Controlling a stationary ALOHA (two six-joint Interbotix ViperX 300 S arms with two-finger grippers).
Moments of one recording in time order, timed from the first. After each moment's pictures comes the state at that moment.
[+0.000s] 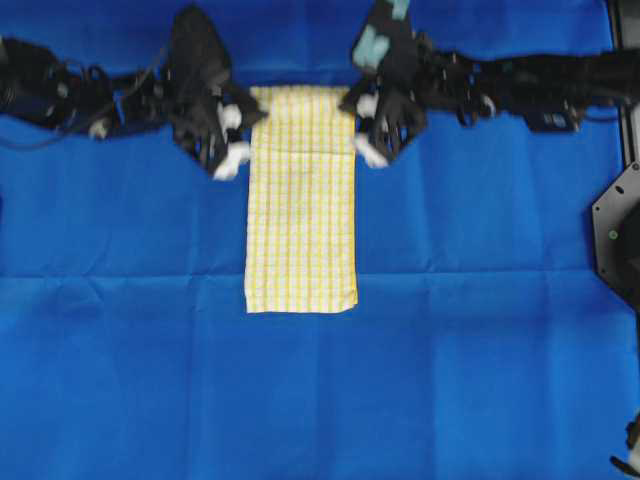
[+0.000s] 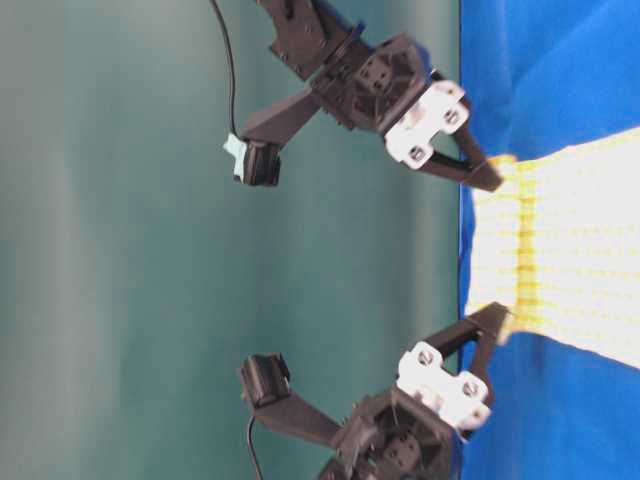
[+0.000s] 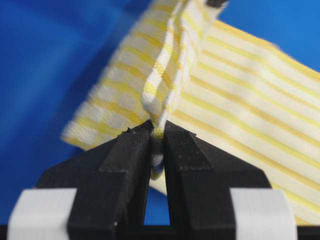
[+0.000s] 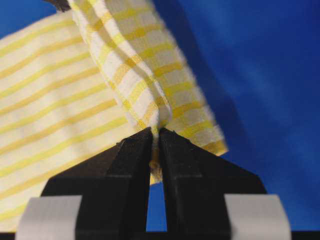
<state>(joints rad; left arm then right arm) 0.29 0.13 0.79 -0.06 -0.31 -0.15 -0.35 0.10 0.69 0.23 -0.02 0.04</state>
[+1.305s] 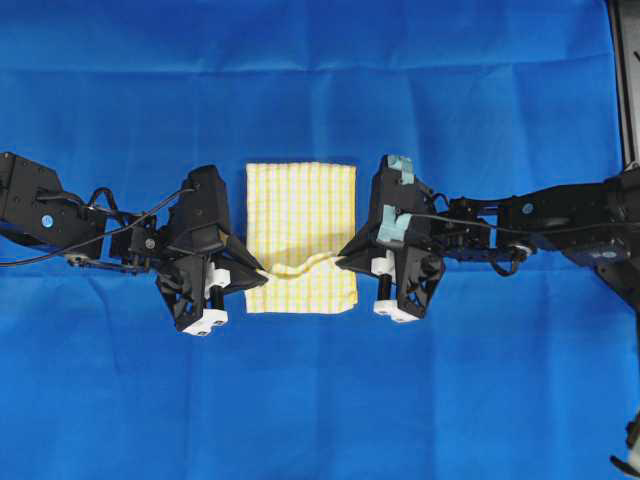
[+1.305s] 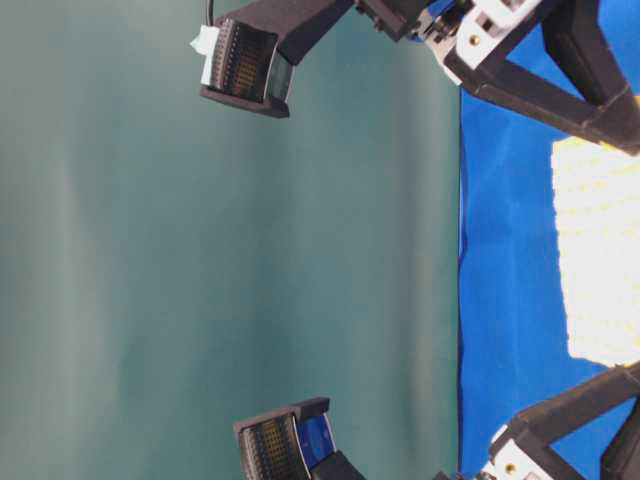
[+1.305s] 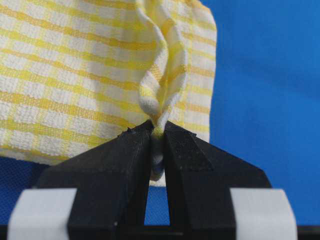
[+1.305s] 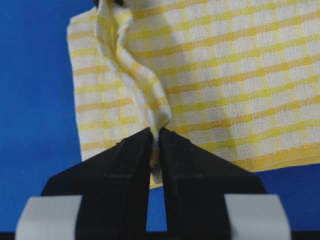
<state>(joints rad) -0.14 0.12 0.83 -0.06 -0.31 -0.34 0.10 0.04 0.81 0.37 -0.17 0.11</state>
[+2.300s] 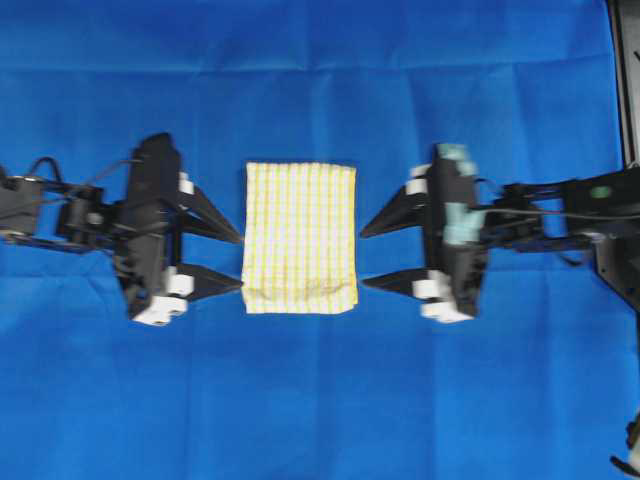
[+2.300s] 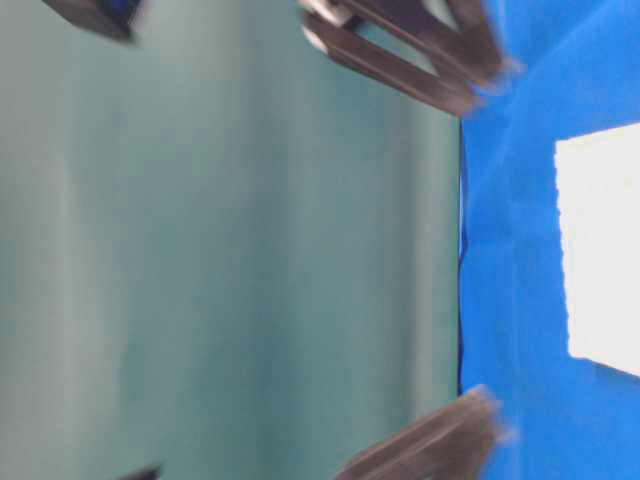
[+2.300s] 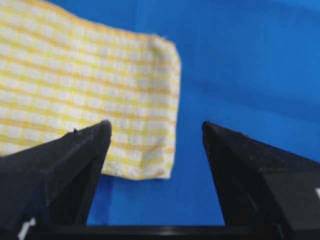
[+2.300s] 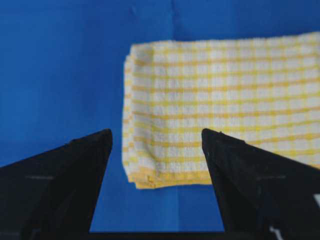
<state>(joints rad) -0.12 -0.23 0.89 -0.05 -0.10 -0.29 0.11 -0.29 0.89 0.26 -0.06 0.07</state>
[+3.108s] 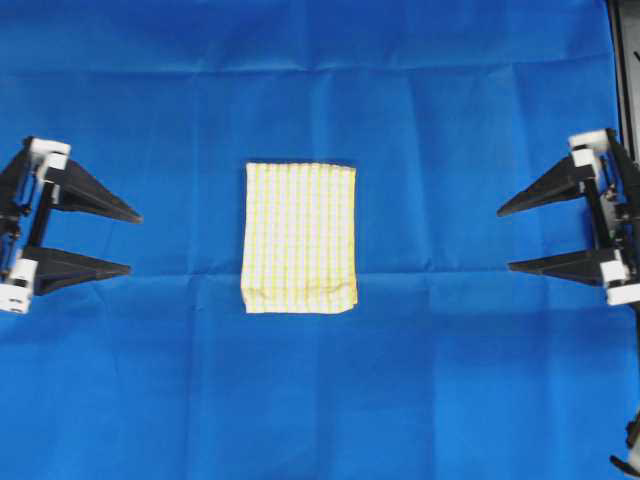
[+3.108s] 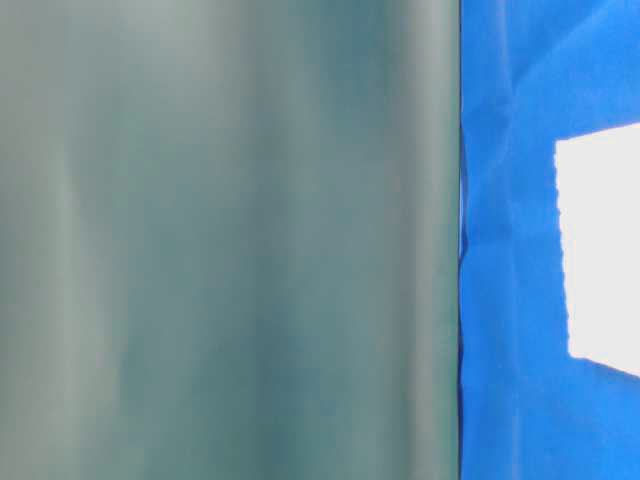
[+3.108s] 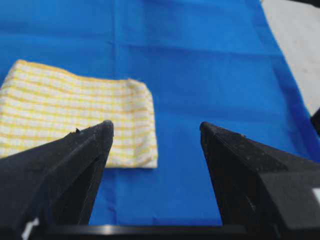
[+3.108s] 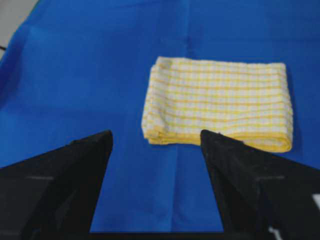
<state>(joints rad) -0.15 -0.77 1.21 -0.05 -0.20 -0.16 0.11 -1.01 1.19 0.17 0.15 0.06</state>
